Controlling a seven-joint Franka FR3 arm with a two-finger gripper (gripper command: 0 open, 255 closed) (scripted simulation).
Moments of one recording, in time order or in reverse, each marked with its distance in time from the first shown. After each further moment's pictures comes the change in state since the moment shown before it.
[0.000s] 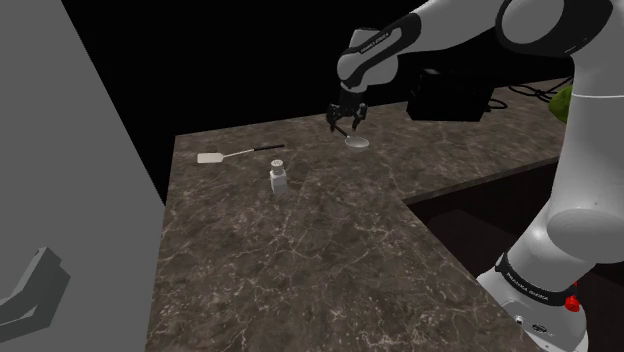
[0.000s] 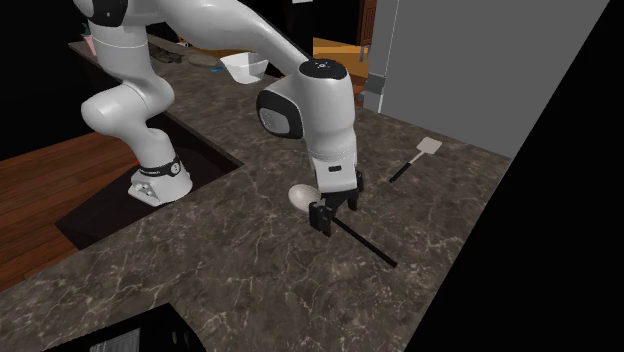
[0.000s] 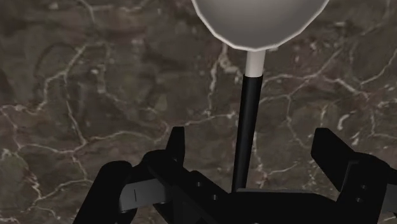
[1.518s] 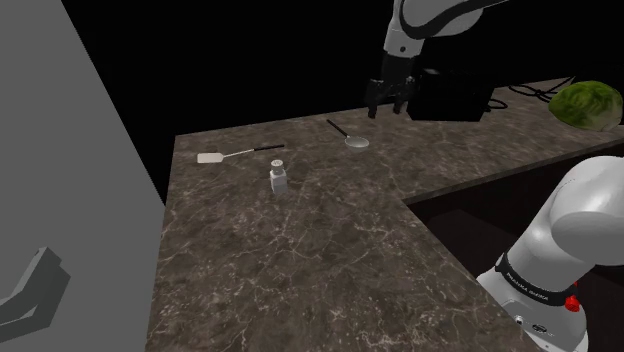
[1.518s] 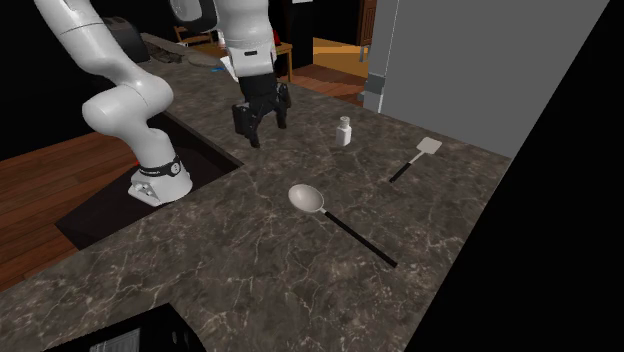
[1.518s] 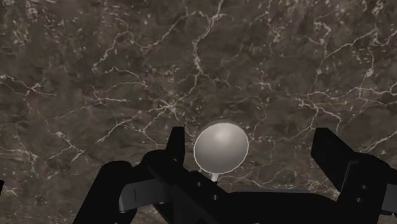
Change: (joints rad) arm 0.054 -0.699 0.041 -0.445 -0.141 -0.318 0.020
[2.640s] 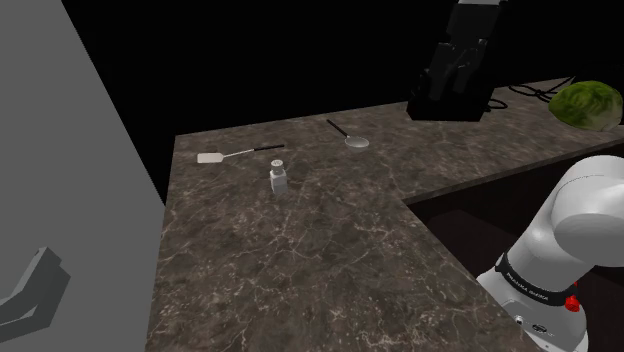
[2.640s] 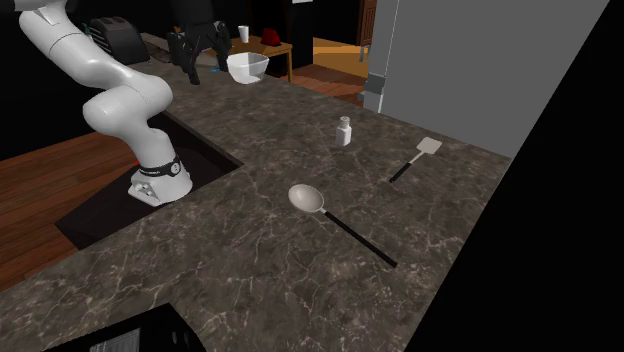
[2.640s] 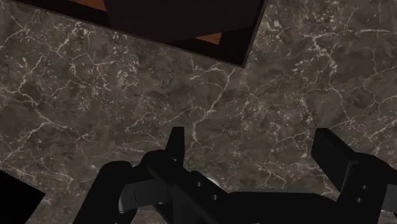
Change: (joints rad) arm 0.035 -0.449 0.054 -0.043 -0.016 -0.465 -0.031
